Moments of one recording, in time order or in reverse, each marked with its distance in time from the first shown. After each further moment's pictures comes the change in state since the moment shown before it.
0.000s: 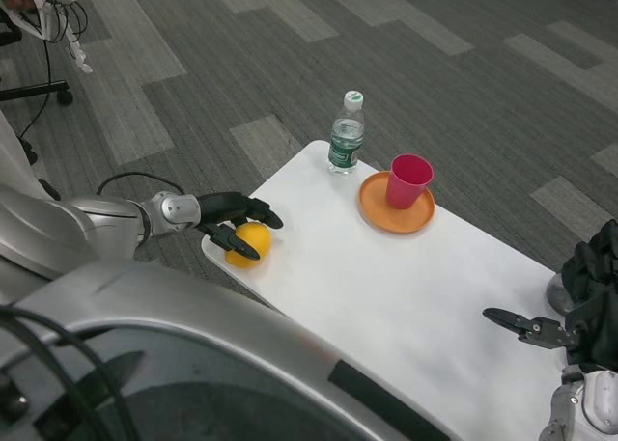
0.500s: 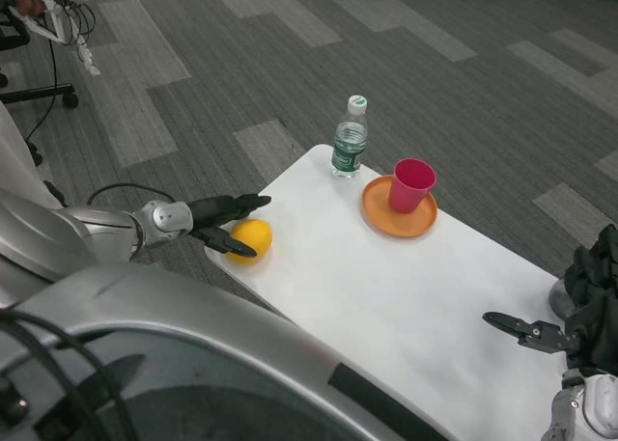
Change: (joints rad) left arm 0.032 0.001 -0.003 0.004 -0.078 -0.026 0.023; right arm -0.005 0.000 0.001 0.018 0.000 0.000 0.000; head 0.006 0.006
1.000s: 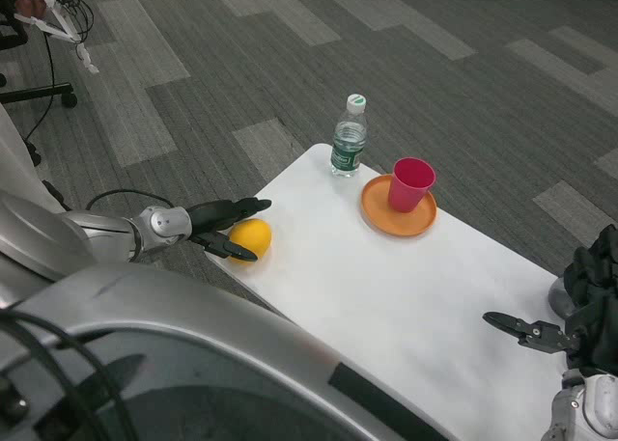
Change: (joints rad) left arm 0.025 -0.007 0.001 -0.006 -0.030 -0.018 -0.006; right arm -0.001 0.000 0.000 0.002 0.000 0.000 0.000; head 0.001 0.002
